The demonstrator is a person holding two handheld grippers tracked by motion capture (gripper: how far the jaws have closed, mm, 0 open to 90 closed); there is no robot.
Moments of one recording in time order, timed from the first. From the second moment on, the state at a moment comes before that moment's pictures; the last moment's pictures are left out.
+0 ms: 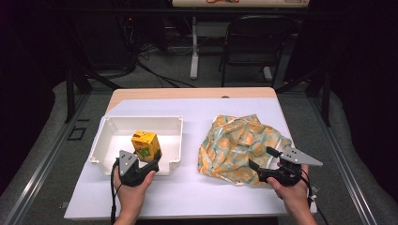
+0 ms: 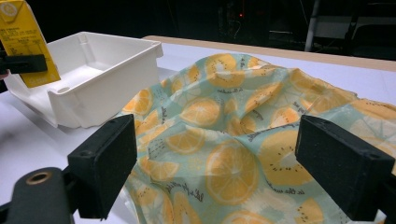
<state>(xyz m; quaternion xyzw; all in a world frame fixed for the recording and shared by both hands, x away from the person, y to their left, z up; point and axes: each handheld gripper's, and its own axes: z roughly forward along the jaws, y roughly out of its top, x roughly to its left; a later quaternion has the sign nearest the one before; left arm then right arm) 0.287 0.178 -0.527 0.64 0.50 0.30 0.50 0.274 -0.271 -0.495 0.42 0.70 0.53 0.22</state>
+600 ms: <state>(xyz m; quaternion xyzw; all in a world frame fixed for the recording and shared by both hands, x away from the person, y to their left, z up) 0.302 0.173 -0.546 0.64 0.51 0.32 0.47 0.271 -0.273 -0.494 0.42 0.71 0.53 0.22</state>
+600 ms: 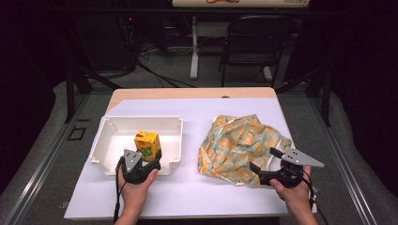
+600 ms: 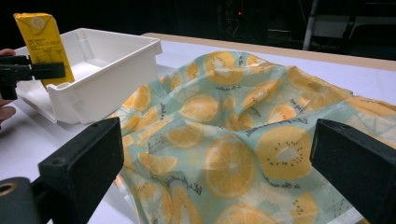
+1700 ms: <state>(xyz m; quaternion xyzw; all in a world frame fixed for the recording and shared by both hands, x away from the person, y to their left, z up) 0.314 0.160 -0.561 0.66 0.52 0.31 0.44 0.271 -0.265 -0.499 0.39 0.73 0.53 0.21</state>
